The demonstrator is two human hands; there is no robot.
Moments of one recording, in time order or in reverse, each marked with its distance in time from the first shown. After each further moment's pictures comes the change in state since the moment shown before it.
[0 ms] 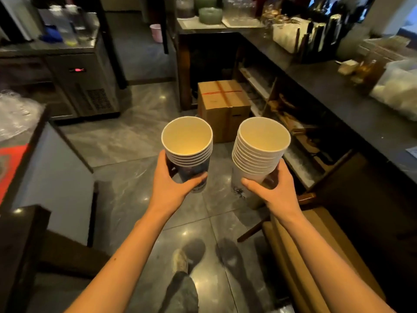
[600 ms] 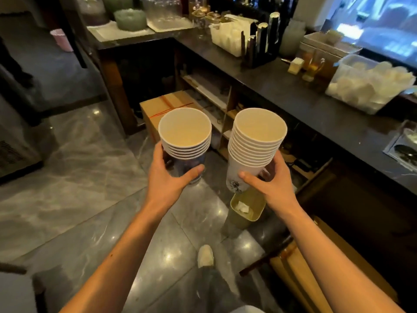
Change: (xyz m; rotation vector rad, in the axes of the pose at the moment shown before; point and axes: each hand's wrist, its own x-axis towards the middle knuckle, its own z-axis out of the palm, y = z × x) left_hand 0.350 -0.057 0.064 -0.058 -0.317 0.075; right_hand 0.276 0.017 0.027 -0.040 0.299 0.071
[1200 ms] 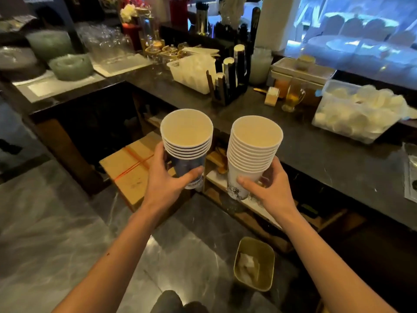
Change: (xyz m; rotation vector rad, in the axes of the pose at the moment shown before) left_hand 0.367 -0.043 0.108 -0.044 -0.243 0.110; right_hand 0.320 0.043 -0.024 -0.023 0.278 0.053
